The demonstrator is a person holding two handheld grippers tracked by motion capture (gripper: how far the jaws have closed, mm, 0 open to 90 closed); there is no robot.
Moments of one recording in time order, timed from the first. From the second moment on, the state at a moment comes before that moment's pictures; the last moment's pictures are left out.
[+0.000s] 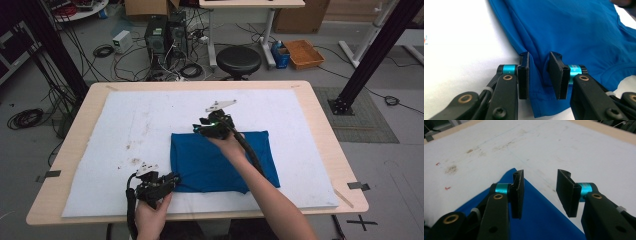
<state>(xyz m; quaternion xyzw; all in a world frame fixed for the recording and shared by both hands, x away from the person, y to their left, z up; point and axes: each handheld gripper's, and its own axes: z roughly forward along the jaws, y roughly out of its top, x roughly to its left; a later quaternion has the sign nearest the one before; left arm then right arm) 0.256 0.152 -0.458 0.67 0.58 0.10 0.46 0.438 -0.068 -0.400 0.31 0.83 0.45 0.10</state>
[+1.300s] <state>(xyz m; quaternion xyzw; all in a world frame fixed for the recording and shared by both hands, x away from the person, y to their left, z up) 0.252 0.148 -0.450 0.68 0.56 0.10 0.47 0.459 0.008 -0.410 0.27 0.87 0.41 0.07</state>
